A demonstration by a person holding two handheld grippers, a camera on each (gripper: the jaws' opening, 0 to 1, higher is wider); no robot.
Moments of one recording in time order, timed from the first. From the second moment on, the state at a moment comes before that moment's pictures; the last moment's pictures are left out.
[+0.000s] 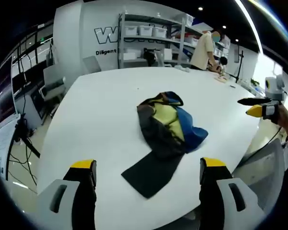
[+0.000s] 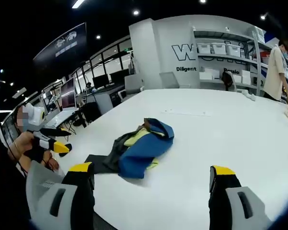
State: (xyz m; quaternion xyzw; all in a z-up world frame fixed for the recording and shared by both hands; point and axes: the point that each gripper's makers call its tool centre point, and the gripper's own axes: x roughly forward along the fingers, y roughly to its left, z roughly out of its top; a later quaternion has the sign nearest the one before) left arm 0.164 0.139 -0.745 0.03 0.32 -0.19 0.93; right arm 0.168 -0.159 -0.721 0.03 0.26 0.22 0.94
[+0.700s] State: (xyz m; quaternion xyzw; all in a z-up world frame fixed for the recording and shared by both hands) left arm 0.164 0.140 -0.748 0.04 0.33 -0.19 0.93; right arm 0.170 -0.159 -0.721 0.02 0.26 0.22 0.94
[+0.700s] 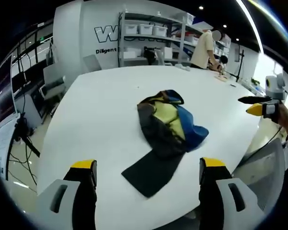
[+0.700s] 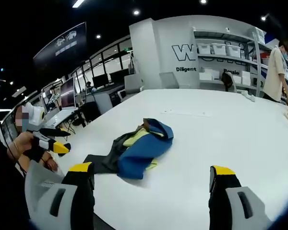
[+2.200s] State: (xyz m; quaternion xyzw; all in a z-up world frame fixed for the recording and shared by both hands) left arm 0.171 0.137 -0.748 0.04 0.33 -0.19 0.92; right arm 0.174 -0.128 -0.721 0.02 0.27 0.27 0.93
